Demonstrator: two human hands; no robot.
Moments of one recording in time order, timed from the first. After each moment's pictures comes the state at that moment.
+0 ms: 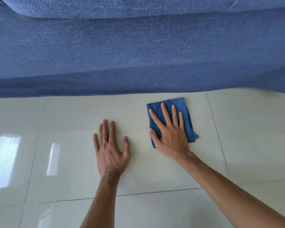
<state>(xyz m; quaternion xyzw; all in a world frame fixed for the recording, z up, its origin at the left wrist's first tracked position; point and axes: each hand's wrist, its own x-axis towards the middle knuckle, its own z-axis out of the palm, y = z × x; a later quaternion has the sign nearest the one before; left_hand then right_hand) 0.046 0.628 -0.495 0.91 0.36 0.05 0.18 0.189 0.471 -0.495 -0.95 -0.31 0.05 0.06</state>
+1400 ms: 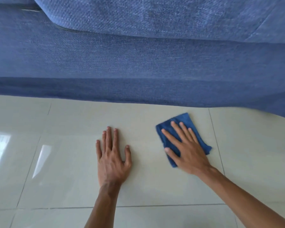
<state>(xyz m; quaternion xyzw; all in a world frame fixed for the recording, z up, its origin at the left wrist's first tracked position) 0.044 0.629 -0.501 0.91 0.36 0.06 0.19 0.211 0.415 -0.490 -0.90 -0.42 0.07 0.05</state>
